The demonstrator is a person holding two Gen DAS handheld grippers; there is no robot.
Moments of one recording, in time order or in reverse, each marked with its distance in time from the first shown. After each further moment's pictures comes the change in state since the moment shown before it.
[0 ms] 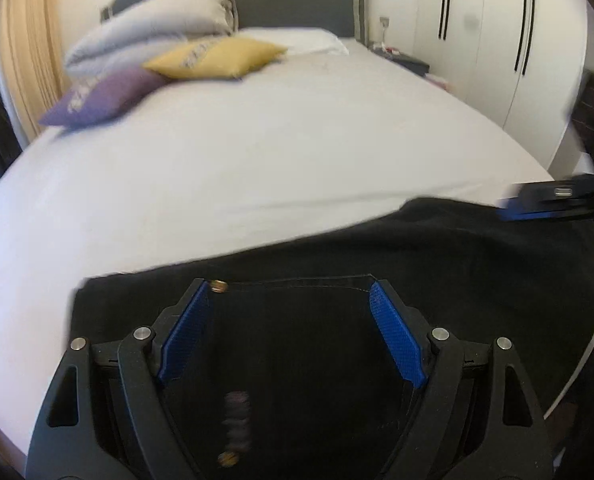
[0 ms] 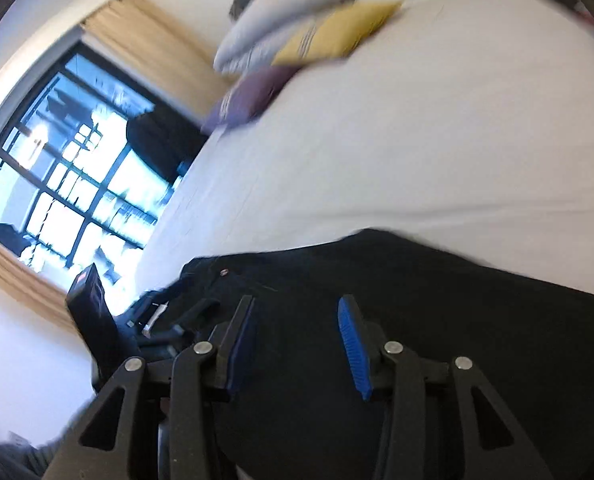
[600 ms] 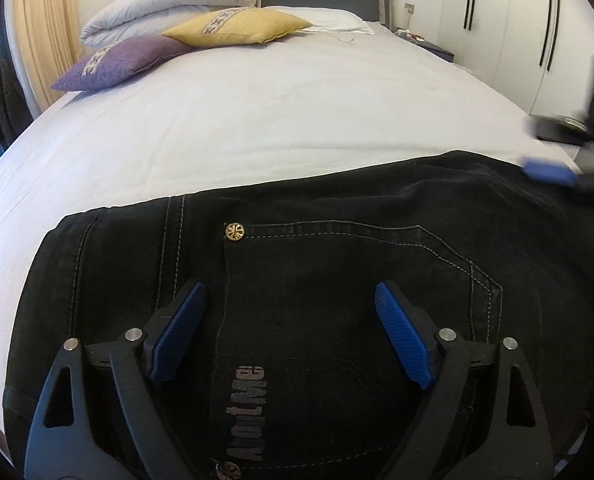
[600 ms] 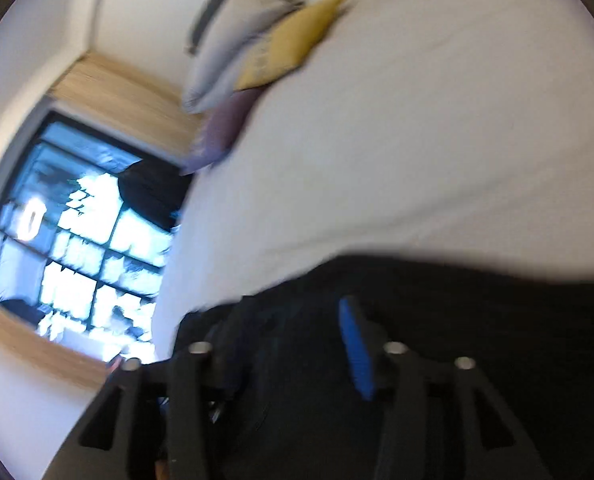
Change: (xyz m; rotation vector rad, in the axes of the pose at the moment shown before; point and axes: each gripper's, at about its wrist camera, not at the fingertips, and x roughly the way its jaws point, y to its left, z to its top) left arm 0.033 0.005 -0.048 -0.061 0.038 0.057; right arm 0.002 -0.034 -0.021 0.175 -0.117 0.050
